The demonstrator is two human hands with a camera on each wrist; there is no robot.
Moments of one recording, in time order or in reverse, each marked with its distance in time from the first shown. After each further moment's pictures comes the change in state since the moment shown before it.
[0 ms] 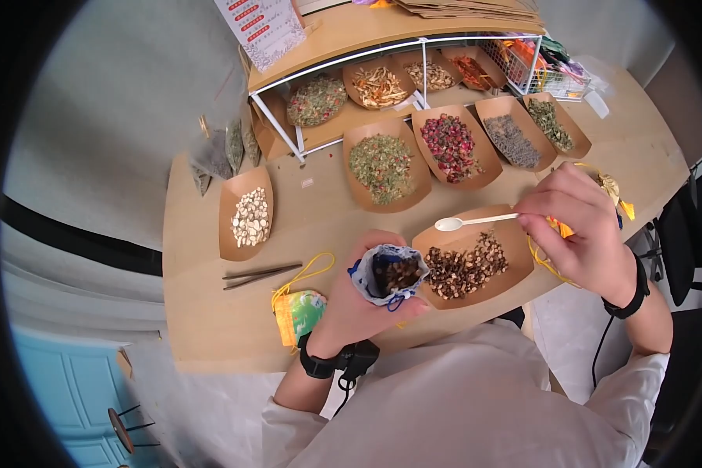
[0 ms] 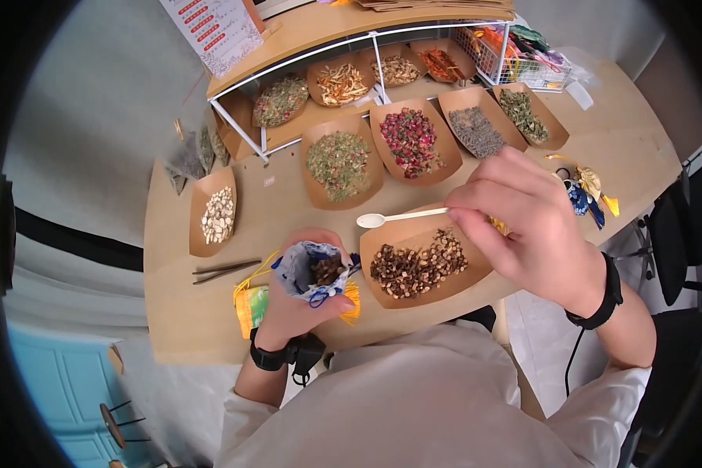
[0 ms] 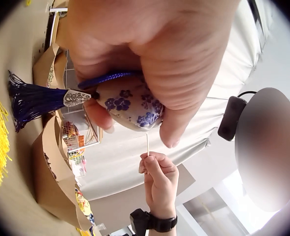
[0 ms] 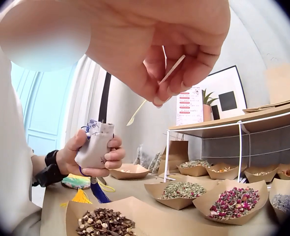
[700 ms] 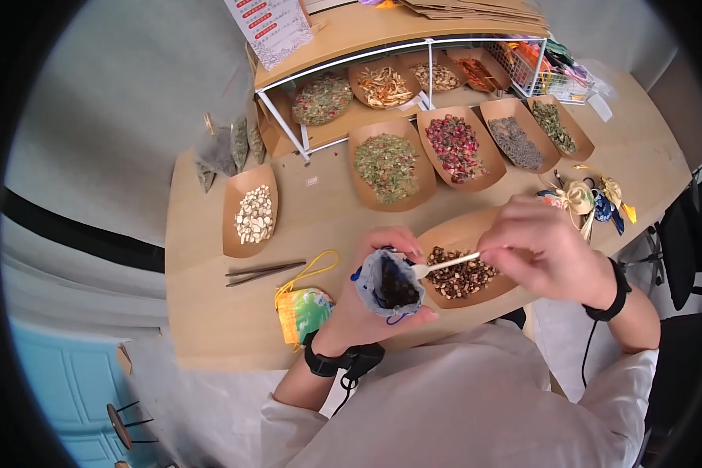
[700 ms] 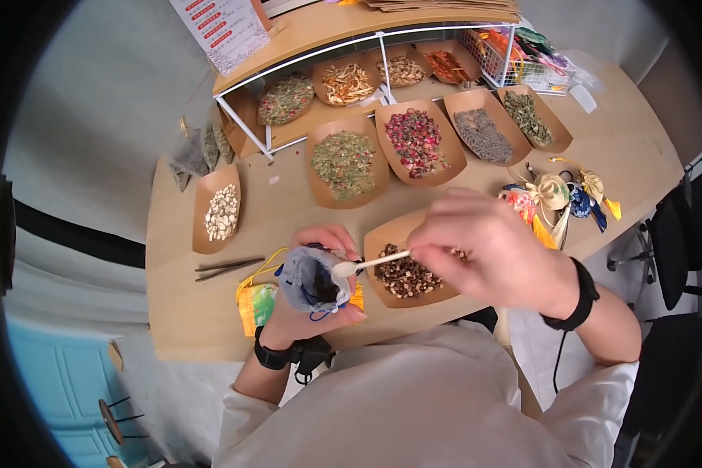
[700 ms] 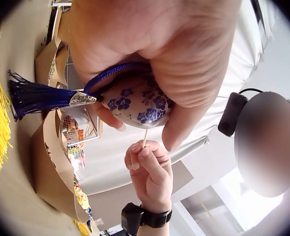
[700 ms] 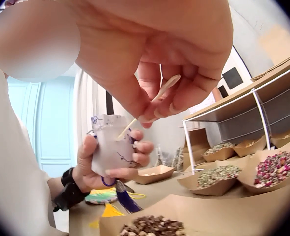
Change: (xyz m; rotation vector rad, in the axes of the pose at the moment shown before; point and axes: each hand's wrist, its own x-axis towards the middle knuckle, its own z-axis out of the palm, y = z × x) left_hand 0.005 -0.008 0.004 -0.164 -0.073 0.172; right_hand 0.005 -0.011 0.025 0.384 -0.223 0.097
